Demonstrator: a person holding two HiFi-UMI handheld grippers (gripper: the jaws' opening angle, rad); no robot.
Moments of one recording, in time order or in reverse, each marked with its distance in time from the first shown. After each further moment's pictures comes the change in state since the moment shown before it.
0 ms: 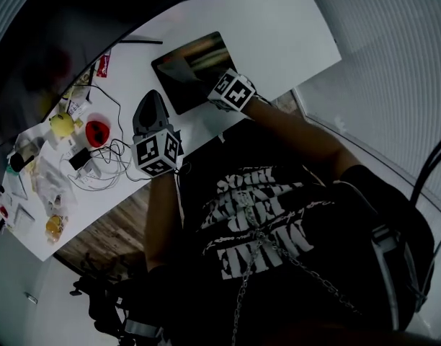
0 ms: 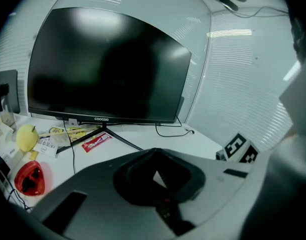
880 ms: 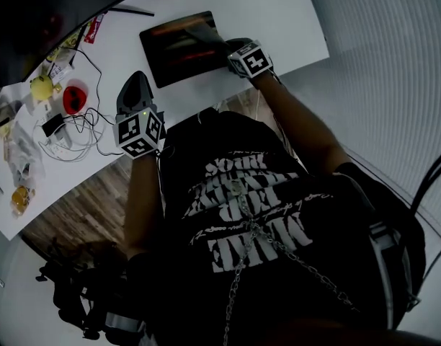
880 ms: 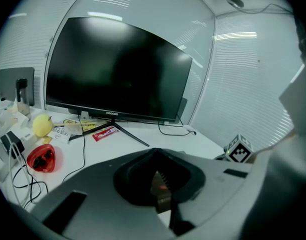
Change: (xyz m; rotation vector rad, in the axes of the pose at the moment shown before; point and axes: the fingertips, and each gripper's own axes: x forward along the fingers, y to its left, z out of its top) left arm -0.036 -0.008 -0.026 -0.055 -0.036 0.064; right arm -0.066 -0.104 -0.072 0.065 0.069 -0.265
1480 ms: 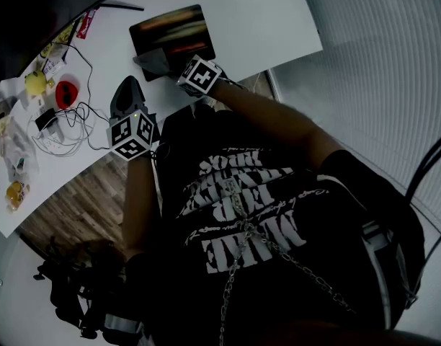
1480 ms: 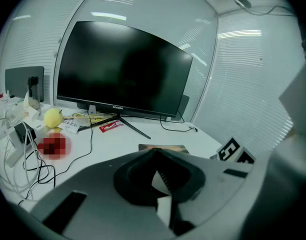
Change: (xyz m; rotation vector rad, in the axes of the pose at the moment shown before) left arm -0.026 -0.008 -0.028 -0.029 0.013 0.054; right arm 0.033 0.179 0.003 -0.188 0.033 0.377
